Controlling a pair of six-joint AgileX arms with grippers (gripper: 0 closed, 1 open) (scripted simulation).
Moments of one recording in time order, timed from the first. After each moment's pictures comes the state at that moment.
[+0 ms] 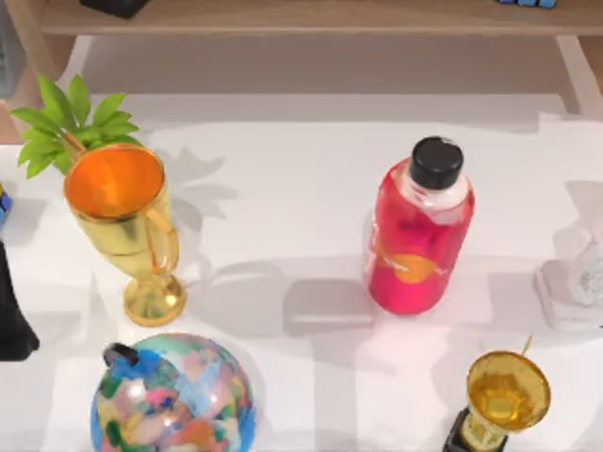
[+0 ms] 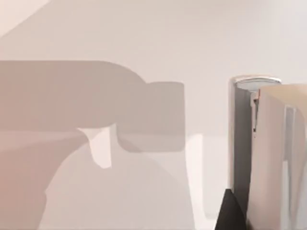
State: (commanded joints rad) left arm 0.00 0.00 0.00 0.00 0.00 0.00; right arm -0.68 1.94 1.33 -0.70 -0.17 -0.63
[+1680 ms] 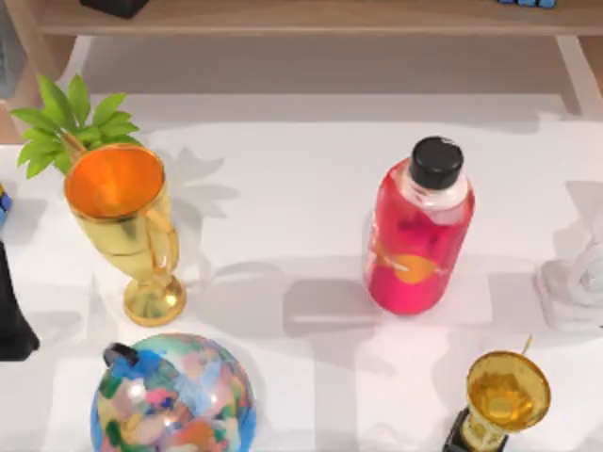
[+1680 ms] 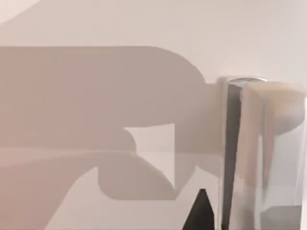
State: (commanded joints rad) left arm 0.00 0.00 0.00 0.00 0.00 0.00; right arm -0.66 2.00 1.30 -0.64 -0.19 -0.62
